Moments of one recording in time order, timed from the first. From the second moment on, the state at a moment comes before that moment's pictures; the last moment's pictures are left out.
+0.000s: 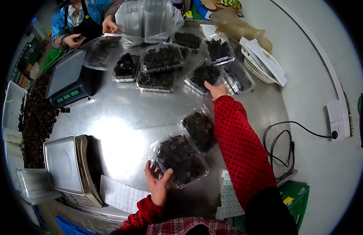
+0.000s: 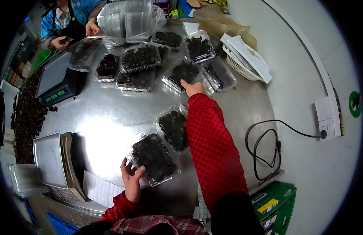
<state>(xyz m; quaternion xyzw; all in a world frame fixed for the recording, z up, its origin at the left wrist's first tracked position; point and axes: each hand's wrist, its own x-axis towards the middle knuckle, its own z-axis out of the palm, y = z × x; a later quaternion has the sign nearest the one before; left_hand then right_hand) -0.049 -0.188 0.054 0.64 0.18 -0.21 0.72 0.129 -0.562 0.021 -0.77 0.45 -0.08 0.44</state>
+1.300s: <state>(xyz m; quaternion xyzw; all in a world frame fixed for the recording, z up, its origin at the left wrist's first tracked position) -0.283 -0.381 0.210 0.43 -0.43 -0.57 0.56 -0.633 -0.426 0.234 -0.47 0.38 -0.50 0.62</state>
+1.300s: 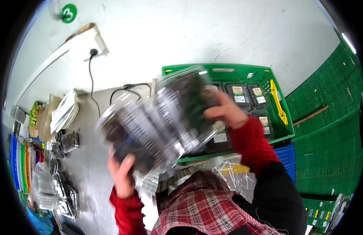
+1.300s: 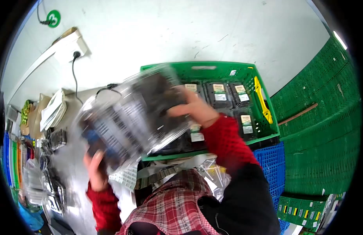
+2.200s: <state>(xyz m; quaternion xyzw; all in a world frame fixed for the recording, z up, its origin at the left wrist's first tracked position) -0.481 -0.557 0.020 0.53 -0.82 0.13 0.18 -0.946 -0.452 0.101 -0.55 0.79 -0.26 -0.10</state>
